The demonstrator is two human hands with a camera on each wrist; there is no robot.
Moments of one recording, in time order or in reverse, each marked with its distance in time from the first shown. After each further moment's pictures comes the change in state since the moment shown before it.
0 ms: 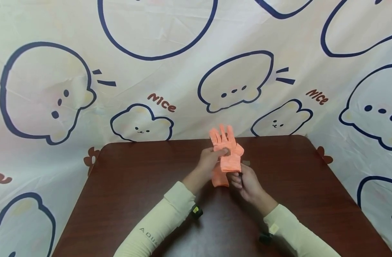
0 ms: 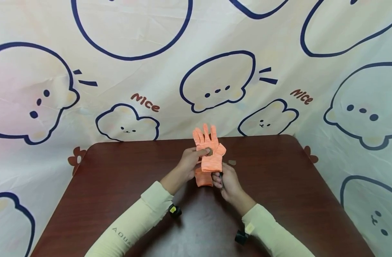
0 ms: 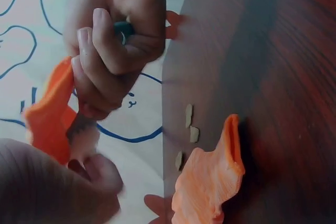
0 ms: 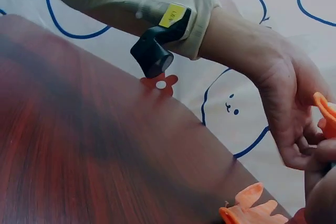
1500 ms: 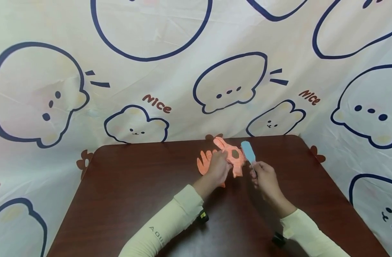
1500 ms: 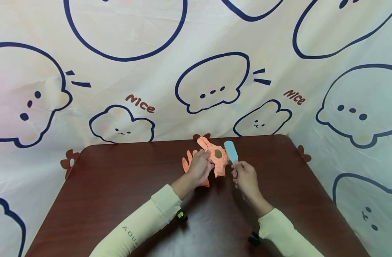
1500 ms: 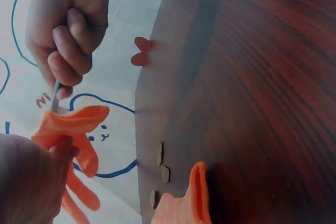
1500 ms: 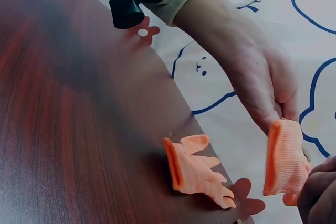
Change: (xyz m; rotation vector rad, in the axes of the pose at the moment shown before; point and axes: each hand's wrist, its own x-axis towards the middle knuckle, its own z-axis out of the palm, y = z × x) left_hand 0.006 -0.030 0.035 -0.232 -0.273 0.115; right_hand -0.033 -0.037 -0.029 -0.585 0.406 -0.103
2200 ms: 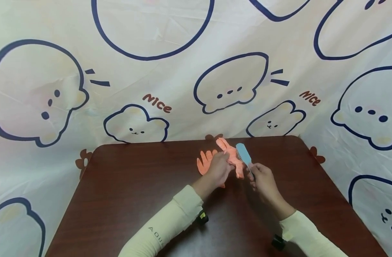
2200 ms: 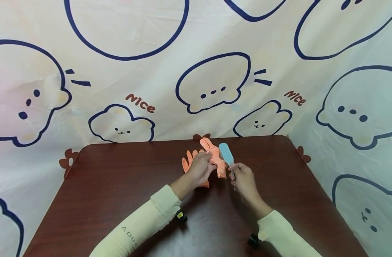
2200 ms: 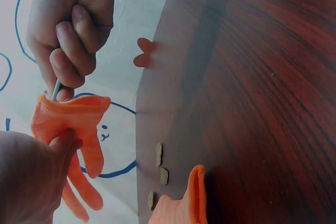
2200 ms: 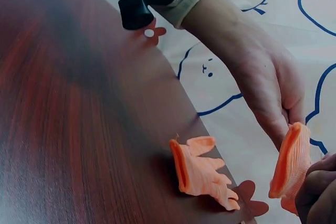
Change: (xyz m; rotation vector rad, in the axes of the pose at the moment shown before) left_hand -0.001 0.001 -0.001 -0.024 -0.020 -0.081; right_hand 0.001 0.004 0.006 -0.005 -0.030 0.040
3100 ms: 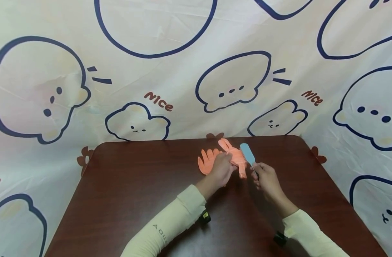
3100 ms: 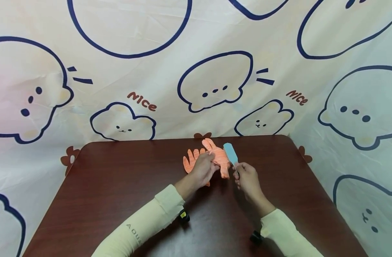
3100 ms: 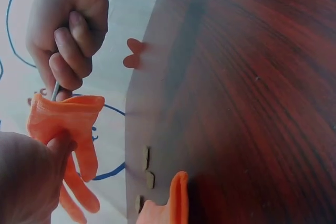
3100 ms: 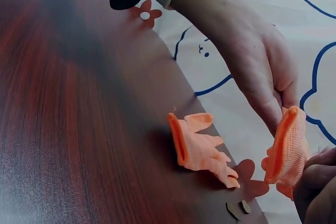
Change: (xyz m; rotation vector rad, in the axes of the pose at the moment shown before) left_hand 0.008 -0.015 -0.003 0.002 0.032 0.020; right_hand 0.007 0.007 -0.011 -0.060 0.001 -0.004
